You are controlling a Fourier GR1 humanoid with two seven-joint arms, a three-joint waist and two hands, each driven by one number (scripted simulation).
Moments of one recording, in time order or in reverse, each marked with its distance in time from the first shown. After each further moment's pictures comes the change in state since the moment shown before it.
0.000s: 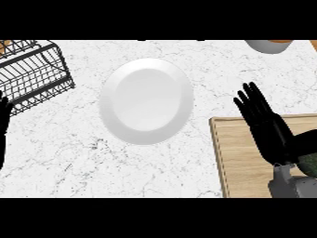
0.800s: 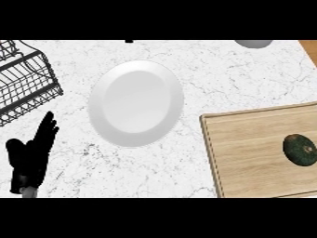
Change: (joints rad) left arm 0.023 -0.128 -0.170 0.052 -0.038 0.008 0.157; right arm 0.175 -0.331 -0.324 -0.062 0.259 -0.001 -0.259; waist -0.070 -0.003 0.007
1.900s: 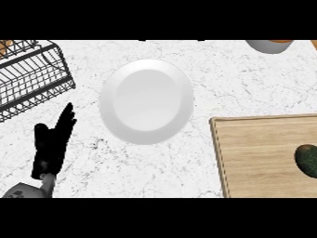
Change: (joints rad) left arm -0.107 -0.069 -0.043 0.038 -0.074 -0.013 0.093; right arm 0.214 -0.318 -0.004 -0.008 0.384 0.250 -0.082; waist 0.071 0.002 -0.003
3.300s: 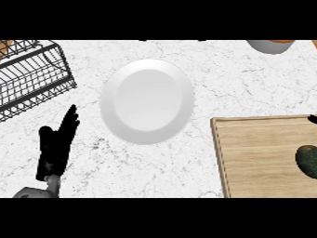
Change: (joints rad) left arm 0.045 -0.144 0.130 -0.013 -0.173 -0.119 0.032; right arm -0.237 0.174 0.060 0.133 0.318 0.301 0.151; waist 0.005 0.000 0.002
